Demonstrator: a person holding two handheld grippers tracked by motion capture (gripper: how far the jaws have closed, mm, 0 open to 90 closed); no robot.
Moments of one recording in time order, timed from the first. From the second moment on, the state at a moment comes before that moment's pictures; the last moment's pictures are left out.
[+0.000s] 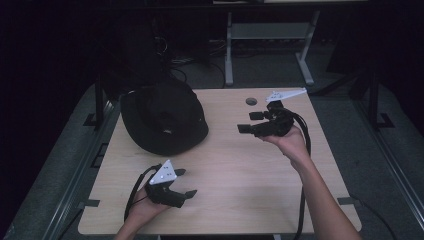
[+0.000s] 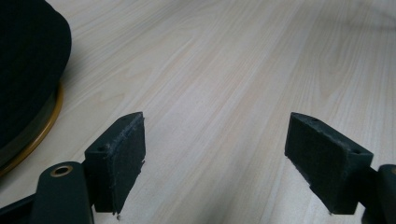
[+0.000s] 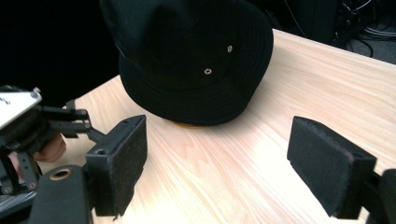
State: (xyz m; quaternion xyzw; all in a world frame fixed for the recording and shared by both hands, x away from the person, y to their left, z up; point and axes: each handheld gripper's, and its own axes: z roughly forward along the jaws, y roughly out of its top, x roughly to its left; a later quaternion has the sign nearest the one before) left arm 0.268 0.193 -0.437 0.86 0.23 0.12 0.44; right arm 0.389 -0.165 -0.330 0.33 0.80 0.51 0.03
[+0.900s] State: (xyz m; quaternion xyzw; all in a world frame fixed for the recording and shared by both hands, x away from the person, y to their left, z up) left arm 0.267 0.197 -0.435 0.86 0.24 0.13 0.44; right arm 0.360 -0.196 -0.370 0.36 0.79 0.49 0.02
